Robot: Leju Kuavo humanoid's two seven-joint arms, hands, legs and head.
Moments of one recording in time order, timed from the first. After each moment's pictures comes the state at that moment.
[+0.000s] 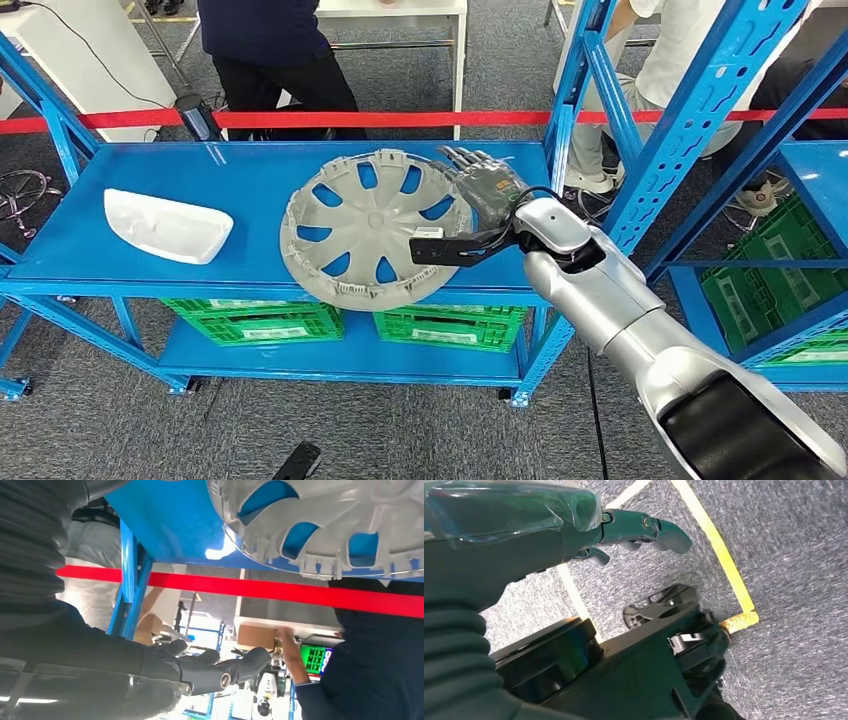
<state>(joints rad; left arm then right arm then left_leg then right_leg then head) -0.07 0.00 -0.64 -0.30 0.33 0.11 -0.04 -0.90 -0.07 0.88 -0.80 0.79 -0.01 -0.12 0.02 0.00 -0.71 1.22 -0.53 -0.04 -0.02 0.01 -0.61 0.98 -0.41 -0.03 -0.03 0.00</state>
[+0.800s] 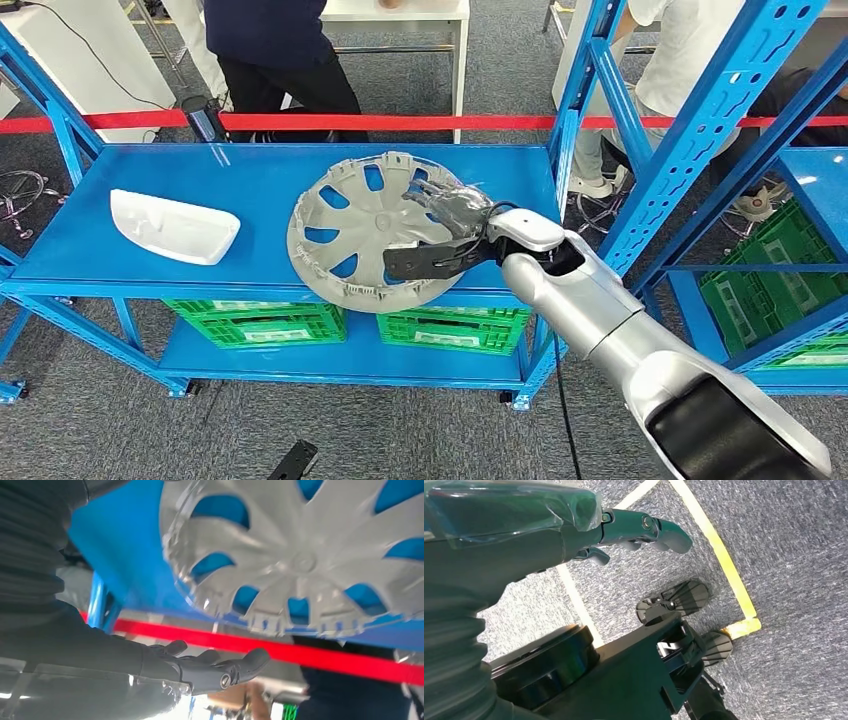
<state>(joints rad) -0.07 0.01 -0.64 -0.30 0.33 0.11 -0.02 -0.90 -0.04 0.93 -0.86 0.60 0.24 -0.07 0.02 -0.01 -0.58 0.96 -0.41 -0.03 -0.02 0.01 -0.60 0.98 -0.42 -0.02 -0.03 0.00</state>
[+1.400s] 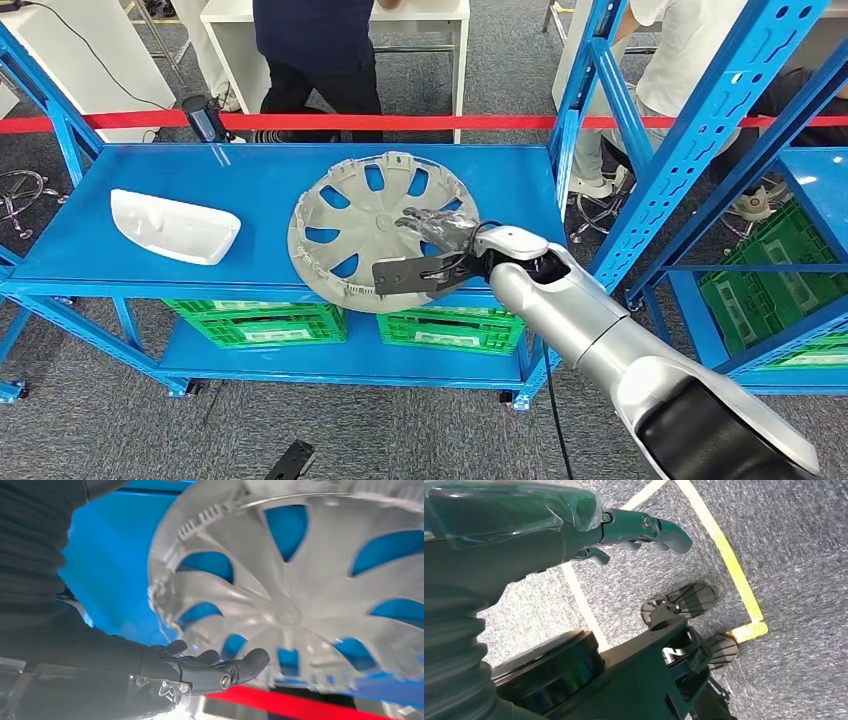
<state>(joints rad) -0.08 0.02 -0.64 -0.30 0.34 0.11 0.00 -0.89 -0.01 0.98 -0.80 0.50 0.31 0.00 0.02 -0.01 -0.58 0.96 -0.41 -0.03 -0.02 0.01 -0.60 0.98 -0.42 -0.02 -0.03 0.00</state>
